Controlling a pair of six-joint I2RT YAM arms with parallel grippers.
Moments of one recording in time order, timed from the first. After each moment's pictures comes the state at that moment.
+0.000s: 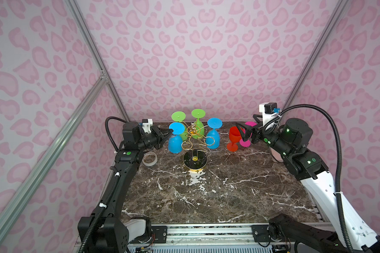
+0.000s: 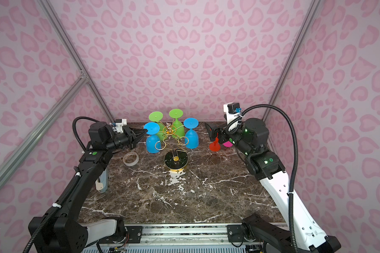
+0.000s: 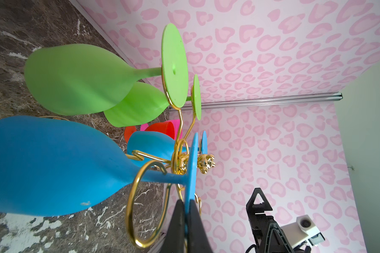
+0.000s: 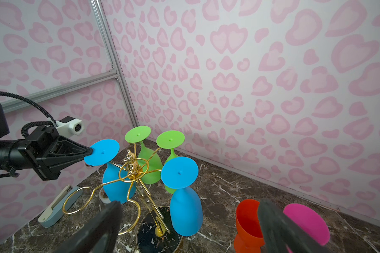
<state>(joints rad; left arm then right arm) -0.03 1.24 1.11 -0.16 0.80 -1.20 0.40 1.09 1.35 -0.37 -0.17 0.09</state>
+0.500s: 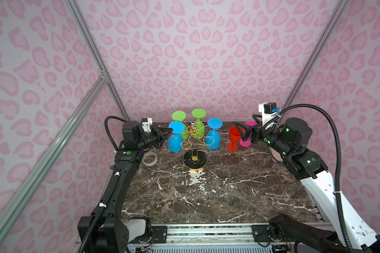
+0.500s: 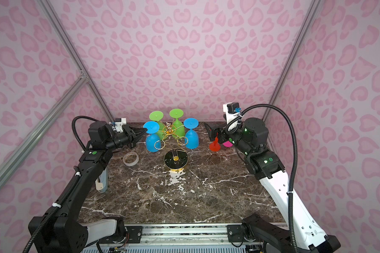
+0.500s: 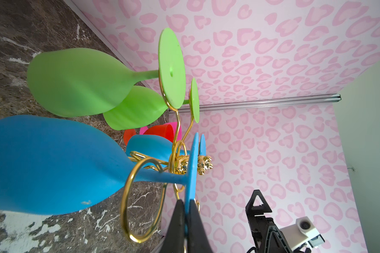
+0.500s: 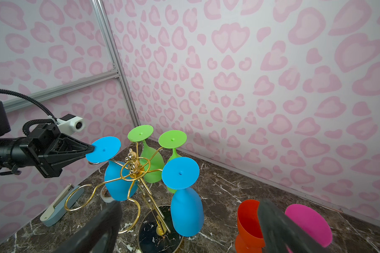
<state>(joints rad) -0.03 1.24 1.12 -0.16 0.79 -1.20 0.40 1.09 1.36 -0.37 -0.17 0.09</state>
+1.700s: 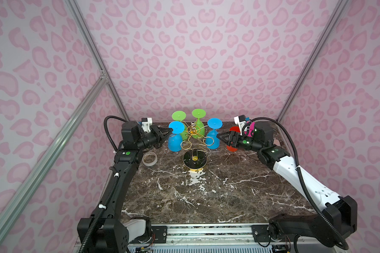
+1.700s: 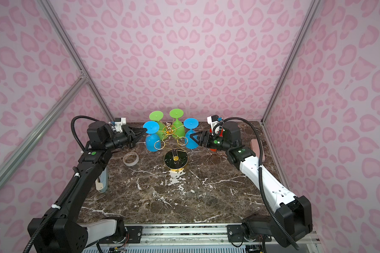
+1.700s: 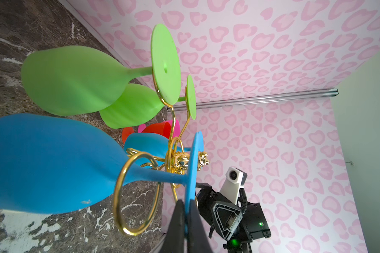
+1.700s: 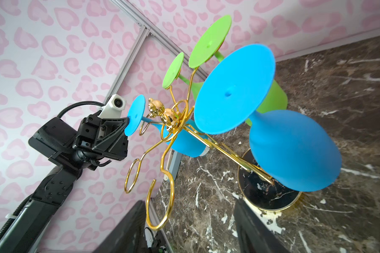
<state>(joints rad) -0.03 1.23 1.12 -0.16 0.81 -1.19 0.40 1.32 1.13 -0.12 -0.64 0.73</state>
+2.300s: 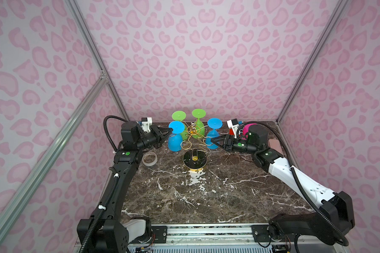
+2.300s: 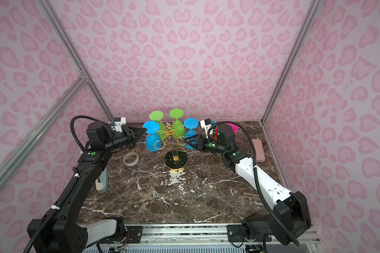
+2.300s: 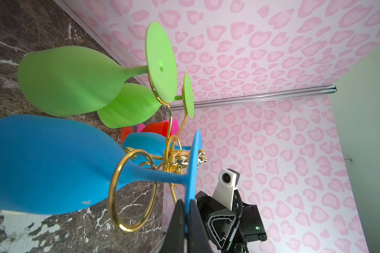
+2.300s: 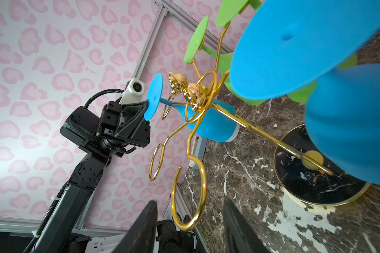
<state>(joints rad) -0.03 1.22 1.12 -0.16 0.81 -1.18 0.47 1.35 1.09 0.03 -0.71 0.90</state>
